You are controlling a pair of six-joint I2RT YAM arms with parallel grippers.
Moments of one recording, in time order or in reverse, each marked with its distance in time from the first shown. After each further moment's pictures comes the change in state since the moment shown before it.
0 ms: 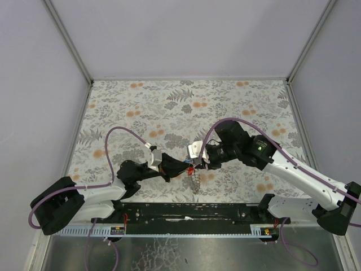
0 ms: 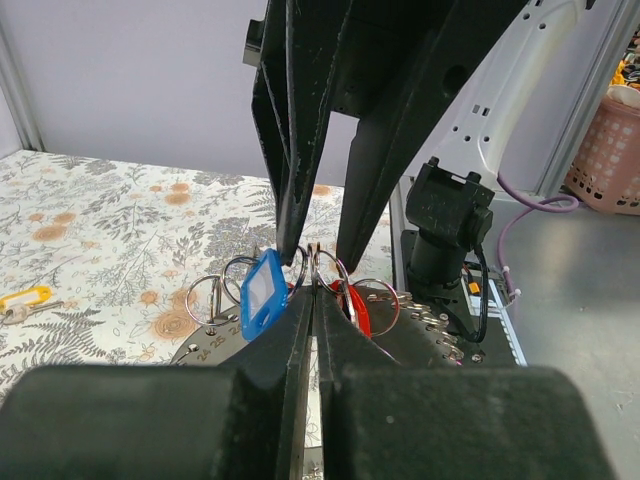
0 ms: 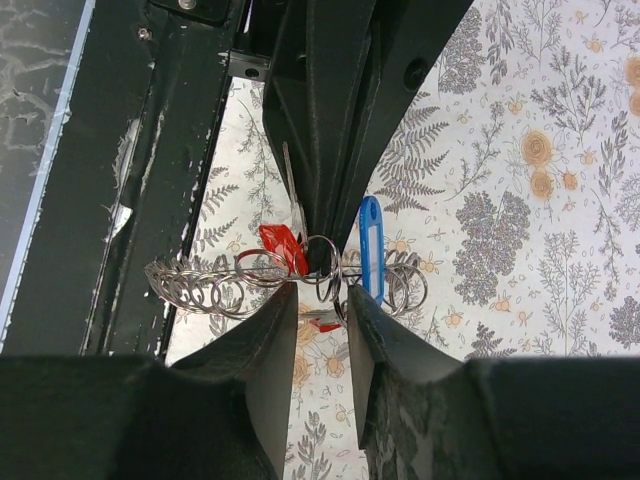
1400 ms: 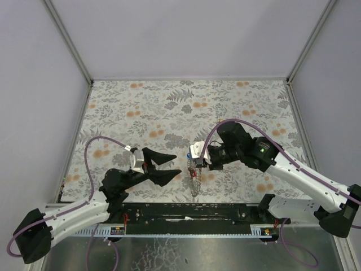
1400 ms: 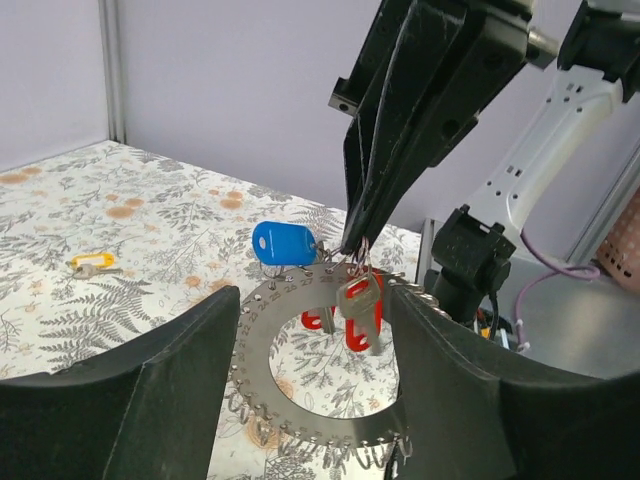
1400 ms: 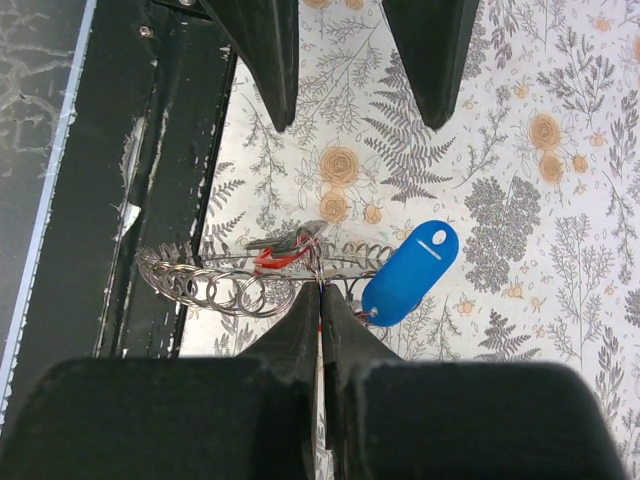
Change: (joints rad) left arm -0.001 -0.460 -0.087 -0.356 -0.183 -0.044; right arm 0.000 -0.029 -0.023 -0.002 0.007 0.040
